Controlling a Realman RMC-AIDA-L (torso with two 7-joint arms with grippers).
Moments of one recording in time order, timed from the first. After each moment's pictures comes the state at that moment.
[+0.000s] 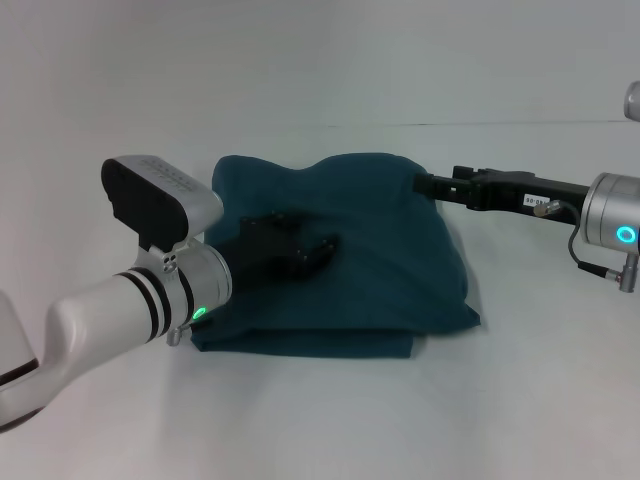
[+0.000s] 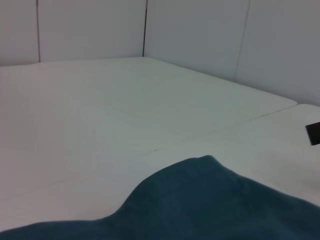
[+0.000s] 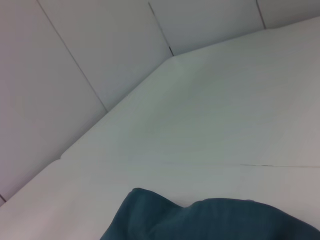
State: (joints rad) left arm -0.77 -2.18 1.07 0.14 1.21 0.75 -0.86; right arm 0.63 2.07 -0.94 -0.58 -1.75 -1.01 1.78
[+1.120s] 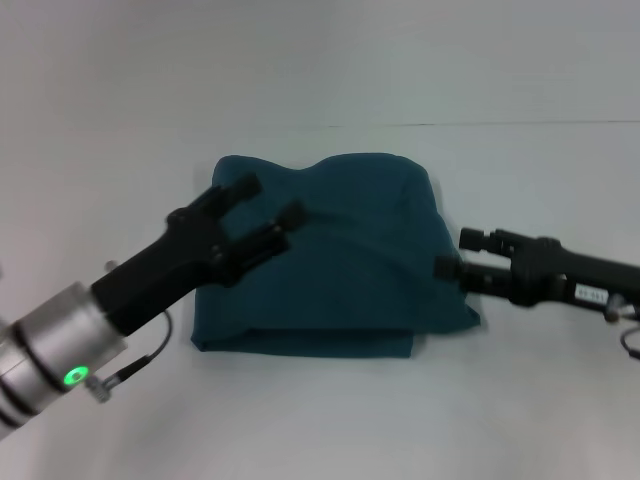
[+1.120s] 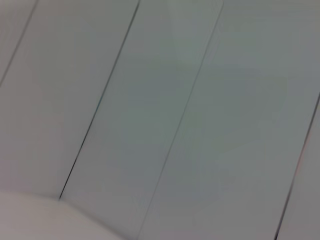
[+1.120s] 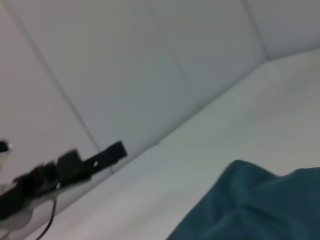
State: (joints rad) left arm -0.41 -2.17 0.98 0.39 1.22 1.48 -1.09; right arm 0.48 2.06 -0.80 -0.56 -1.76 -1.44 1.51
